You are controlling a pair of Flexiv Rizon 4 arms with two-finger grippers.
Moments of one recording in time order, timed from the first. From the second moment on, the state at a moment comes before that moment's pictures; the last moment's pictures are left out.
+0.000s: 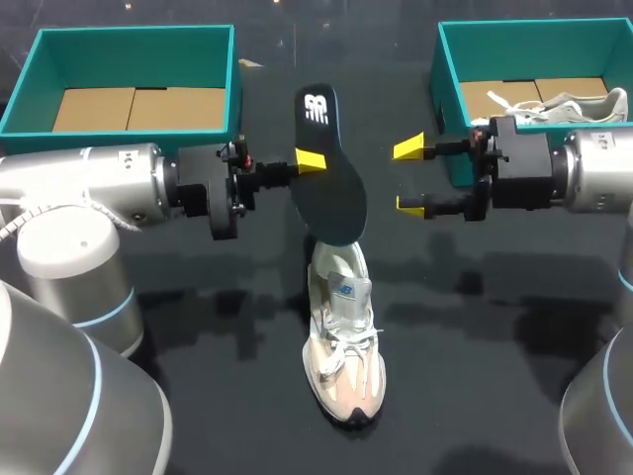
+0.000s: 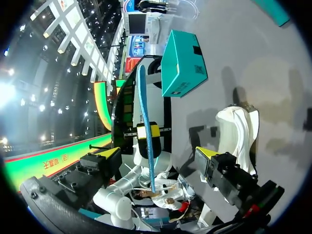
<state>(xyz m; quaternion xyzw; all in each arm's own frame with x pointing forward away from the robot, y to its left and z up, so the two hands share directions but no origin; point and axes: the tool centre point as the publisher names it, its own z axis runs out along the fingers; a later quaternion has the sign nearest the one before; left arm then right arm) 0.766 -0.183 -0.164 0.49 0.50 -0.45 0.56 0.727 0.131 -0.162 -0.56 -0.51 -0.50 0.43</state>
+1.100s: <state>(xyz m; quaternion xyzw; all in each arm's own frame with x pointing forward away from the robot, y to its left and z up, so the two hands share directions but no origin) 0.784 -0.206 -0.175 0.52 0.47 -0.43 0.57 0.725 0.182 -0.176 -0.51 -0.57 -0.49 0.42</state>
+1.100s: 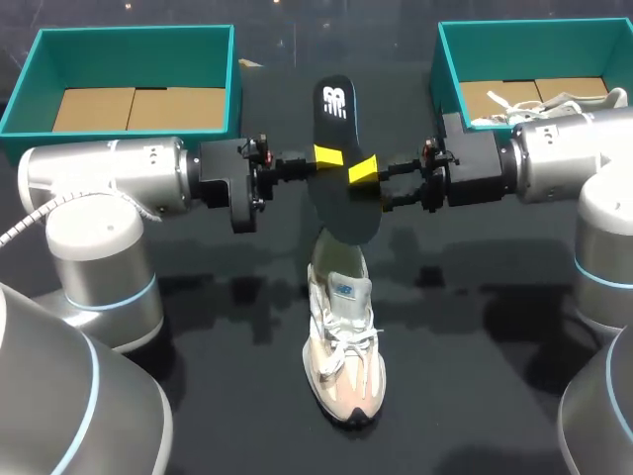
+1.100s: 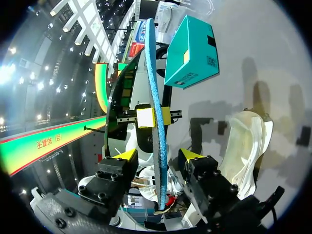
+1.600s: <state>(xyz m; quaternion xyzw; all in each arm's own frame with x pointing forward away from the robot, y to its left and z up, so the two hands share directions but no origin) 0.784 -0.210 -0.174 0.52 0.47 -0.43 0.57 0.727 0.189 -0.177 -0.51 -0.58 -0.48 0.42</state>
